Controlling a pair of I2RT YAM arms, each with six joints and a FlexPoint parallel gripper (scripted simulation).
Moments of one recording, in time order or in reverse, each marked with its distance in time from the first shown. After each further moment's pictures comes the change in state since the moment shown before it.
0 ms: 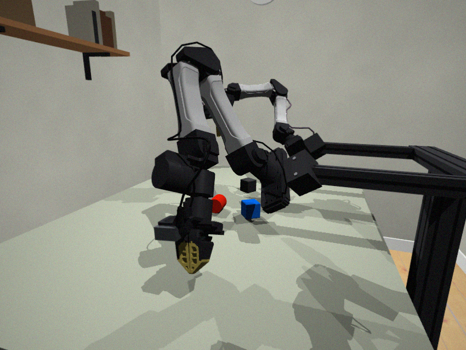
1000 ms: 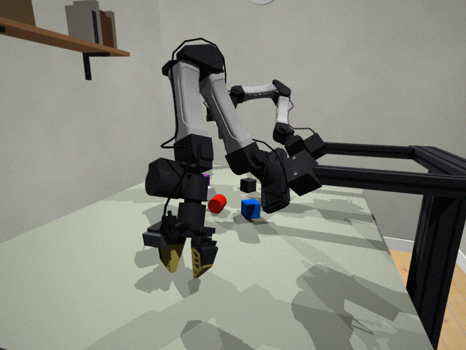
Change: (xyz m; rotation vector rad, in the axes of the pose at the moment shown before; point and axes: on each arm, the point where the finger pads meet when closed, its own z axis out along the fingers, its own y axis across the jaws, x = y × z) left arm 0.021 -0.028 0.007 0.062 0.069 0.138; right arm 0.018 0.005 0.010 0.008 -0.010 -0.068
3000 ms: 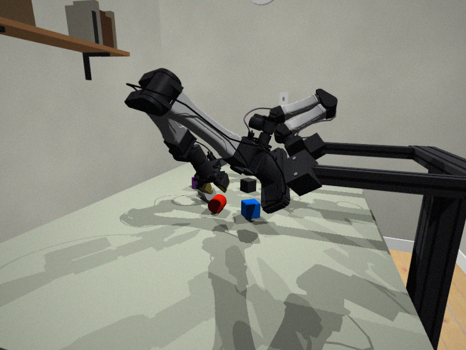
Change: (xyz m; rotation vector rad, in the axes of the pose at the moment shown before) left arm 0.395 -0.188 -0.211 1.365 0.213 2.821; right arm 0.192 0.038 0.063 0.093 -0.069 -0.474
